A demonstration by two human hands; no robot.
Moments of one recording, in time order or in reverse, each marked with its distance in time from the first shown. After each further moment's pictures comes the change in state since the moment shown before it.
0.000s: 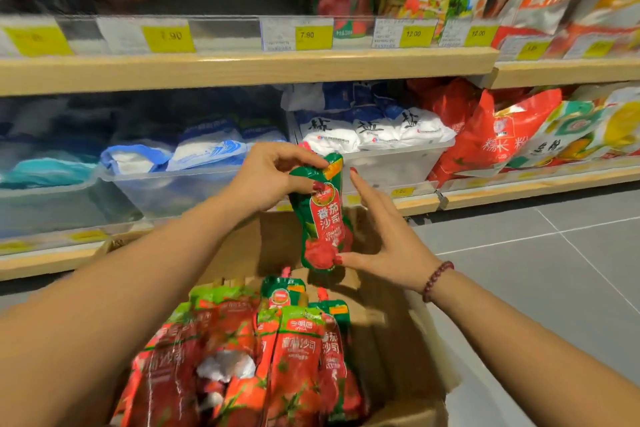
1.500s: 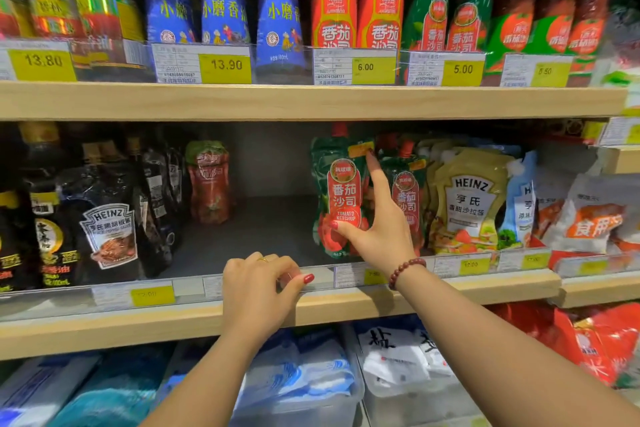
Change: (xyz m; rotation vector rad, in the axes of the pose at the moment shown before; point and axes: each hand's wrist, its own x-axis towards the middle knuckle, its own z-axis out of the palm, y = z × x) left_hand 0.089 0.068 -0.139 1.106 0.650 0.310; right_hand 0.252 -0.164 -0.099 -0.002 0.607 -0.365
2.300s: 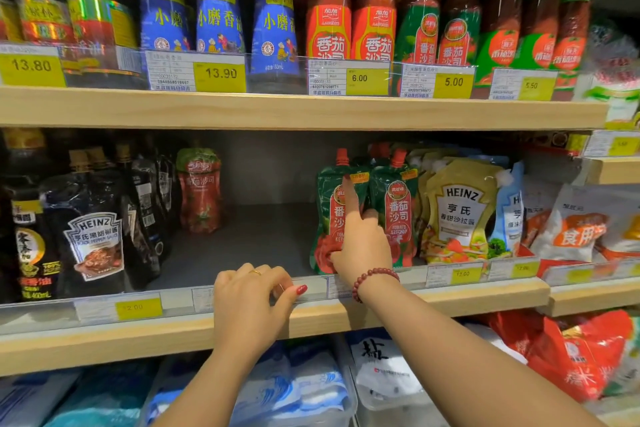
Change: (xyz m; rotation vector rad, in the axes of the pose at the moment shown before) left_hand -0.006 0.005 -0.002 0.013 0.003 -0.025; right_hand 0.001 -0.009 0.025 -0.592 -0.123 0.257
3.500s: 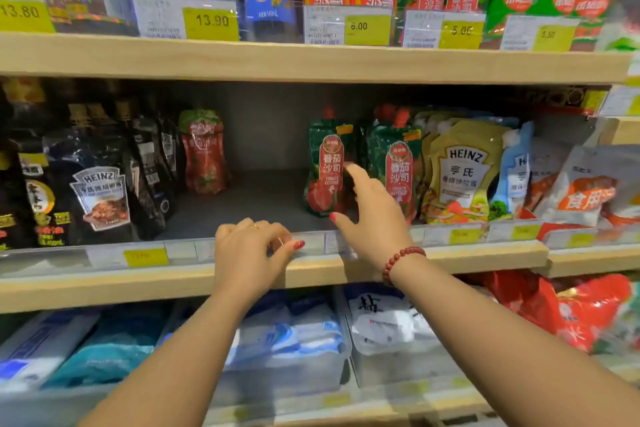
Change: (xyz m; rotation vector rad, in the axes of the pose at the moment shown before) left_hand 0.010 -0.001 -0.006 -0.026 0.015 0.035; right_hand -0.025 0.016 -0.026 0.231 0.003 -0.227
